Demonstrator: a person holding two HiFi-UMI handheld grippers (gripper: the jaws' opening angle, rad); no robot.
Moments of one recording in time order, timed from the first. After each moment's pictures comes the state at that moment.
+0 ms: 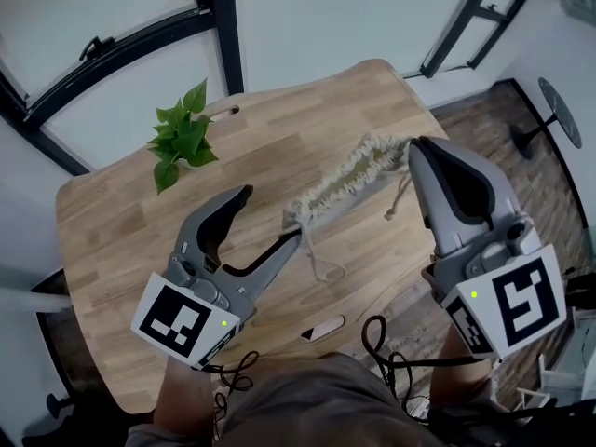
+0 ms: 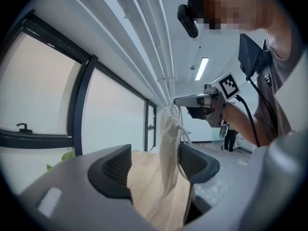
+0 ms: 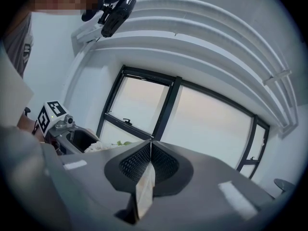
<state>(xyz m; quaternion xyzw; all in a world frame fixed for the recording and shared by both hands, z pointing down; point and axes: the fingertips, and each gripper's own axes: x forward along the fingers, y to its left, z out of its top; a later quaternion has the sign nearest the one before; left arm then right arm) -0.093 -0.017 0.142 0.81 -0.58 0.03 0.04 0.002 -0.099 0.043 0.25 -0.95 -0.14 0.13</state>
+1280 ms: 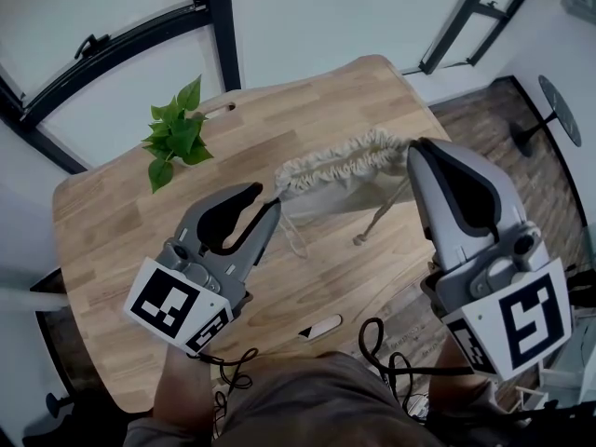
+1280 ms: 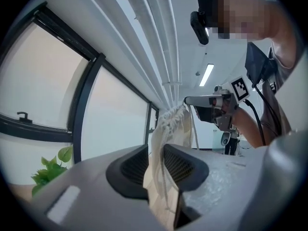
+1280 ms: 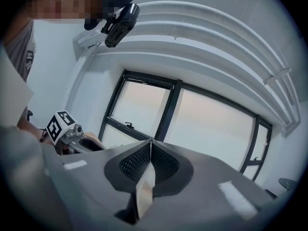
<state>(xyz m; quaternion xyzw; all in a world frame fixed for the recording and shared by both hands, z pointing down) -0.106 -0.034 0.146 0.81 -0.59 -0.01 0.06 0.000 -0.089 0.037 0.24 -0.95 -0.13 0.11</state>
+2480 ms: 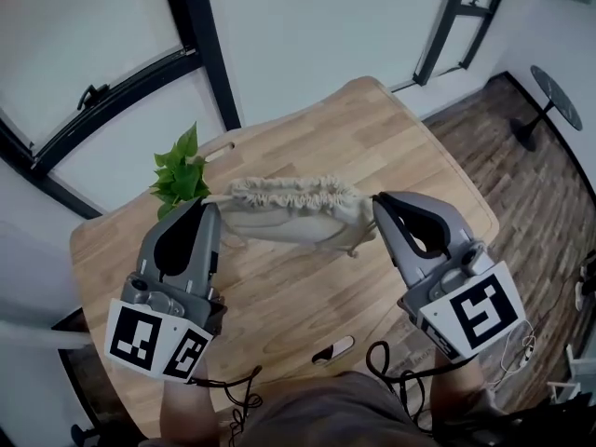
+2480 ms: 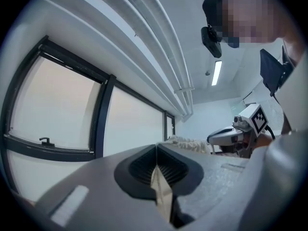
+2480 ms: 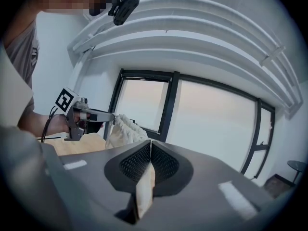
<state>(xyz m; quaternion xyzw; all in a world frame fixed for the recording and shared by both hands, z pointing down) -0.157 -0.028 0.077 0.74 -0.68 -0.02 0.00 0.013 -0.100 0.091 0.22 -0.96 -0.08 0.12</state>
